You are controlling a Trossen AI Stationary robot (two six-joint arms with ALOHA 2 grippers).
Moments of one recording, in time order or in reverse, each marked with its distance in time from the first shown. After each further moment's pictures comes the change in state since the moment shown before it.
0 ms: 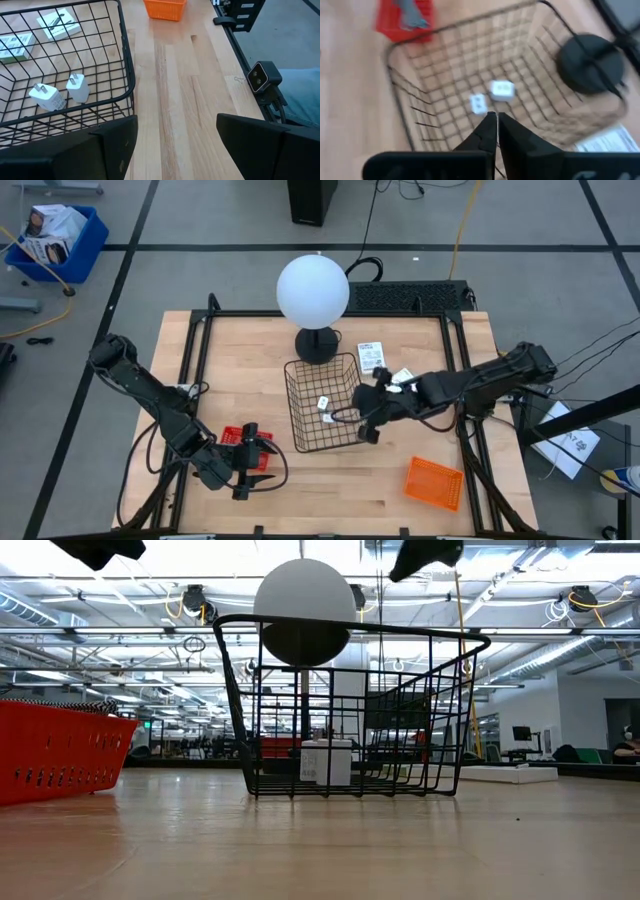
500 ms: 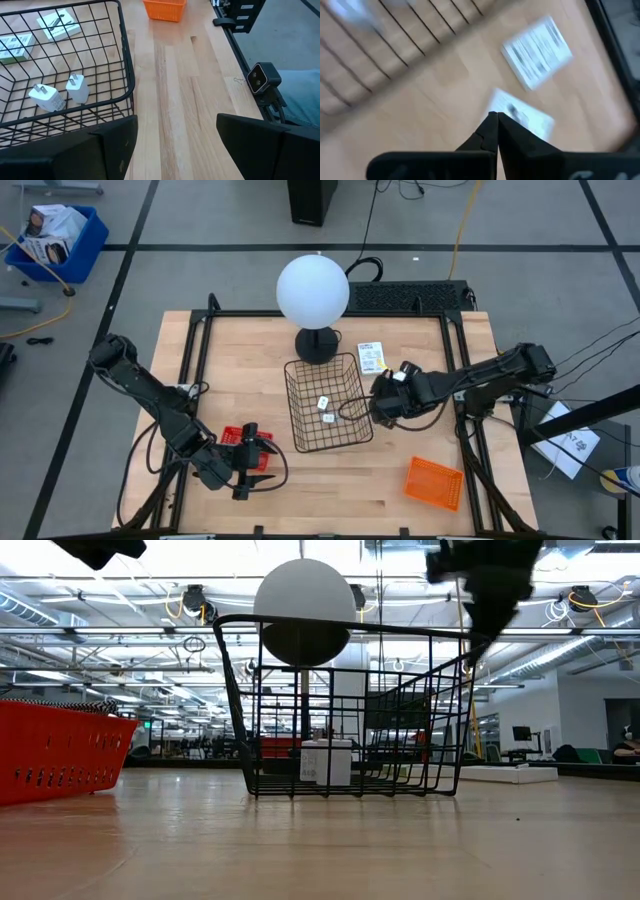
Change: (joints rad) left arm 0.000 0.000 0.000 0.006 -0.001 0.002; right arm -0.065 0.001 -0.161 -0.398 0.095 0.232
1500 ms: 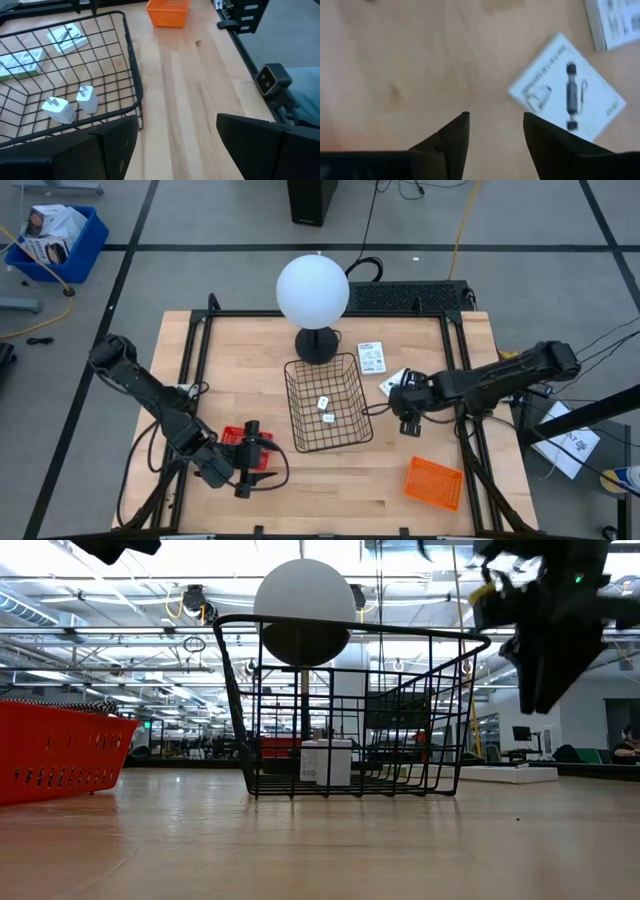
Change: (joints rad) left arm 0.017 0.000 0.000 0.020 -0.025 0.080; right arm -0.034 -0.264 -0.391 0.288 -0.337 -0.261
